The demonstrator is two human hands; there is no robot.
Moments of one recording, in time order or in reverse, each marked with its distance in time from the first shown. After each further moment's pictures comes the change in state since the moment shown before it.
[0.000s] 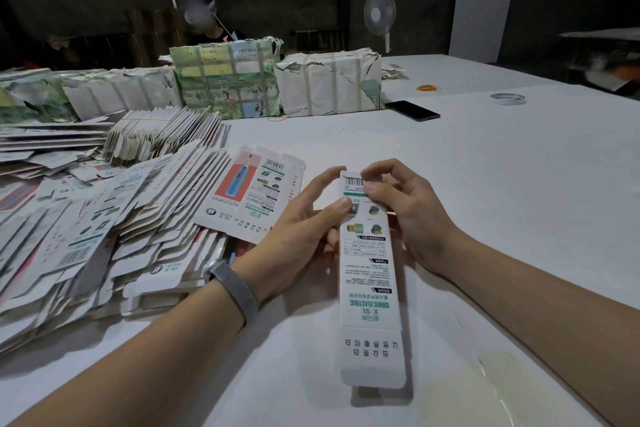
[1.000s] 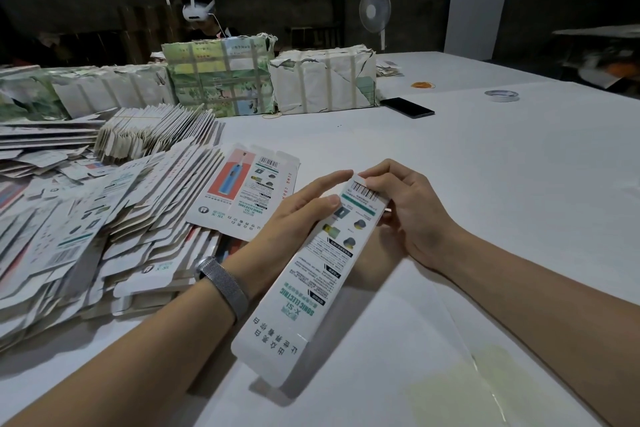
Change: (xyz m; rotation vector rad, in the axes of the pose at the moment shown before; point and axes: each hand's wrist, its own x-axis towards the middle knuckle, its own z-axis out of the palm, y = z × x) left_hand -0.005 0.015 0.003 0.069 -0.047 0.026; right_hand -0.004 -0.007 0.002 0.071 0.060 0.062
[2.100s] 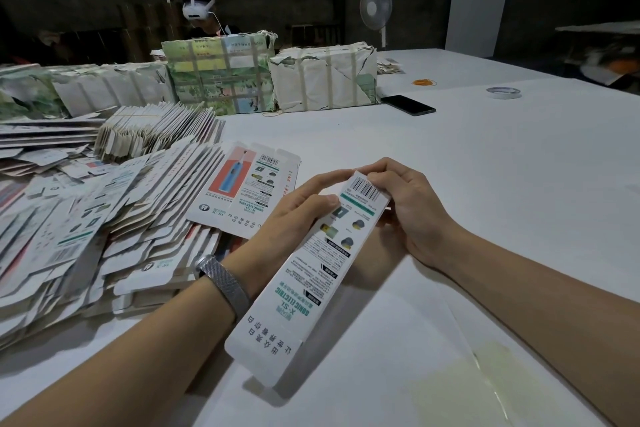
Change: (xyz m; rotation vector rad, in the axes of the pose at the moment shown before) left_hand -0.003 0.004 0.001 0.098 0.029 -0.016; right_hand 0.004 0.005 0.001 -0.065 -0.002 -0.011
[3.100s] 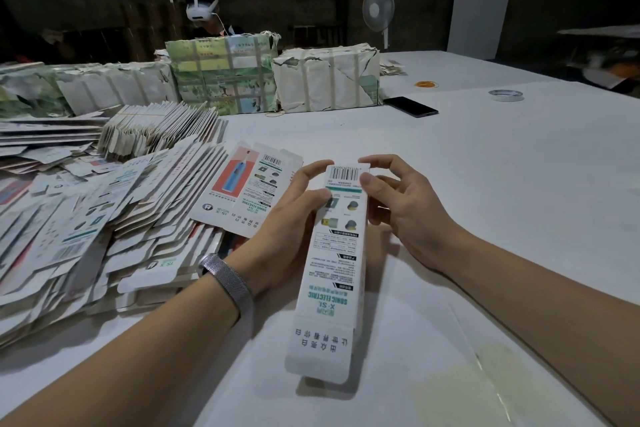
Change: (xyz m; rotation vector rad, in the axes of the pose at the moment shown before) left_hand 0.010 -0.016 -0.006 -0.183 0.074 -0.010; right_hand 0.004 0.012 -0.006 0.088 -0.101 -0.073
